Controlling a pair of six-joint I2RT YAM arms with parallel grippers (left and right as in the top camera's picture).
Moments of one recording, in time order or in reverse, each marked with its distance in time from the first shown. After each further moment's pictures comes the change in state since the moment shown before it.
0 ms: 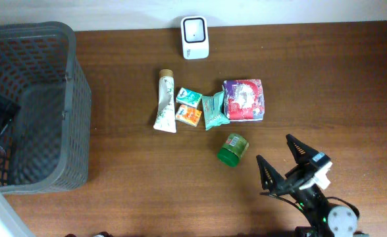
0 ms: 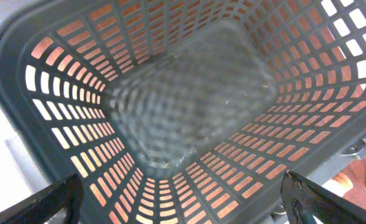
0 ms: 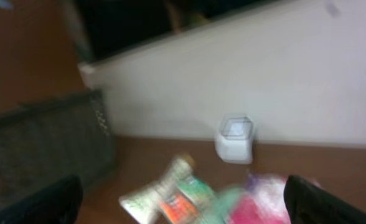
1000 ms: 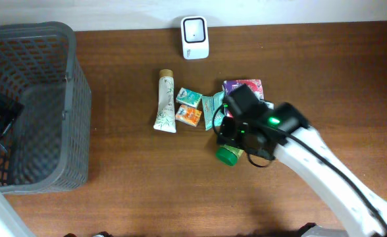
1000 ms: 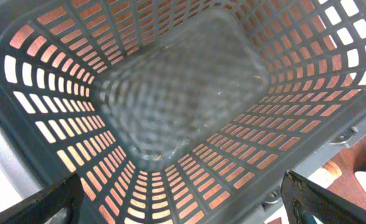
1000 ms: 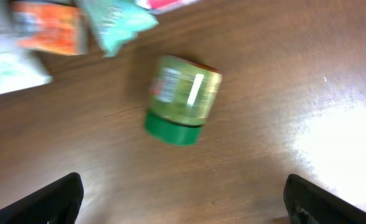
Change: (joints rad) left arm 0.000 0.003 -0.001 -0.009 0.046 -0.001; right arm 0.635 1.463 1.348 -1.488 0.712 0.543
